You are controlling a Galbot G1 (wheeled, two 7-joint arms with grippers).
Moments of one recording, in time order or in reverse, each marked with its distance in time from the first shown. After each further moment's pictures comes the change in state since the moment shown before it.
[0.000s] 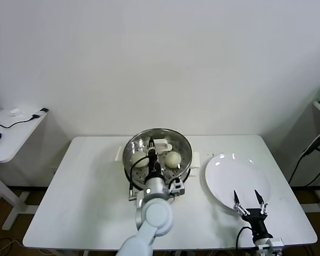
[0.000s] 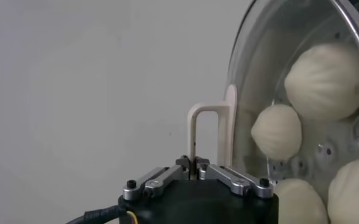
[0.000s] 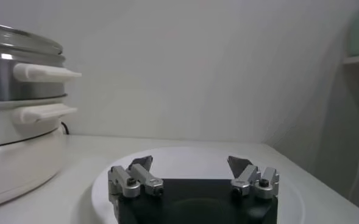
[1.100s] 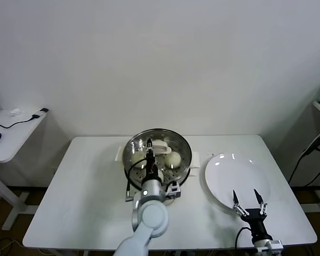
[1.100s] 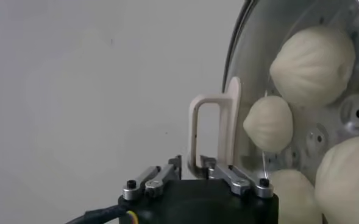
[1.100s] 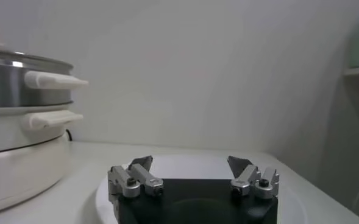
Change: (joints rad) left arm 0.017 0.029 -0.020 0.010 -0.003 -0.033 -0.028; right arm -0.005 0.008 -0.002 0.000 -0.020 0.050 -0.004
